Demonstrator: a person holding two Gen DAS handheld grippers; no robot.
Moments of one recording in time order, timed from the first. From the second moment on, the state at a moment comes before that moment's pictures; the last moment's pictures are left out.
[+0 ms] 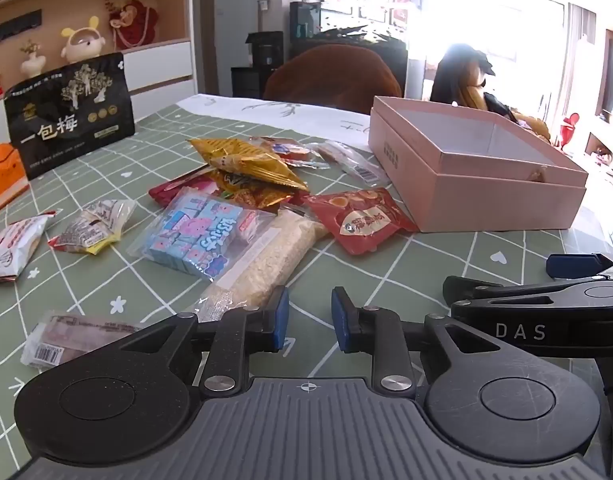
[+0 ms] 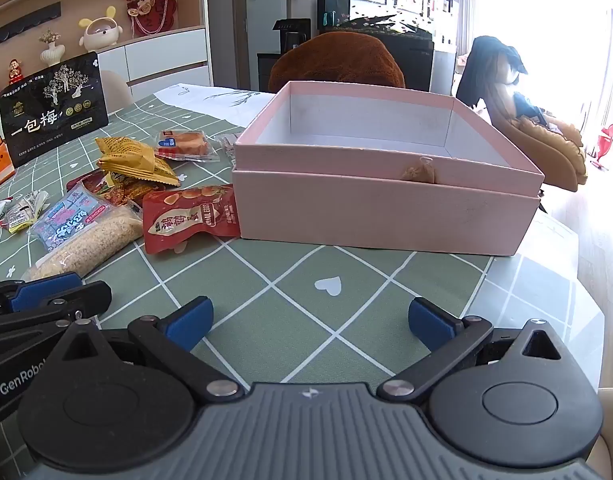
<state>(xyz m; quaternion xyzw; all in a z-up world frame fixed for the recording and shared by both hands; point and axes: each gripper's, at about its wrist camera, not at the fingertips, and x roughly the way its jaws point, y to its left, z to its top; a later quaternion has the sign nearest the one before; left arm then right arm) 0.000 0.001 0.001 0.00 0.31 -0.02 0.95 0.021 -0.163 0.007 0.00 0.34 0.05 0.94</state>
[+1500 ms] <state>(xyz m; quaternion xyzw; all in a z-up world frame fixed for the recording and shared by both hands) 0.001 0.001 0.000 0.00 0.31 -0.01 0.95 0.021 -0.163 0.006 0.00 0.34 0.05 0.94</state>
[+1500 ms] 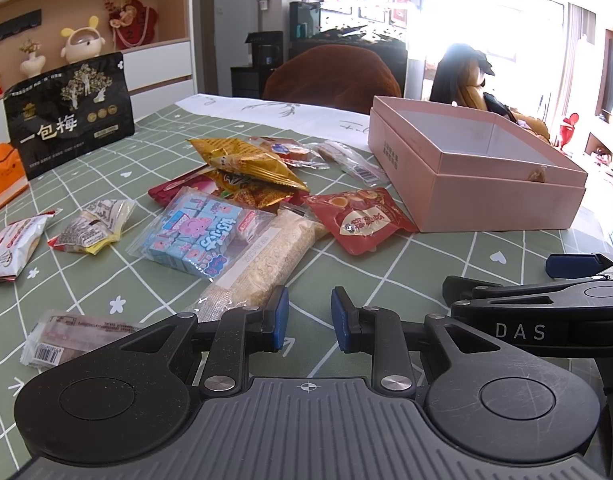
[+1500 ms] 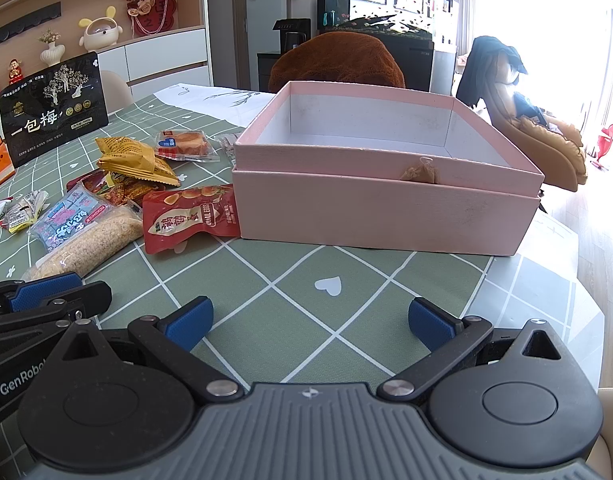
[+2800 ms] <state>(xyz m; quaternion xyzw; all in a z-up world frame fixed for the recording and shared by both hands) -0.001 0.004 0.003 0.00 0.31 -0.01 0.95 0.019 -0.164 0.007 0.00 0.34 0.05 0.94</state>
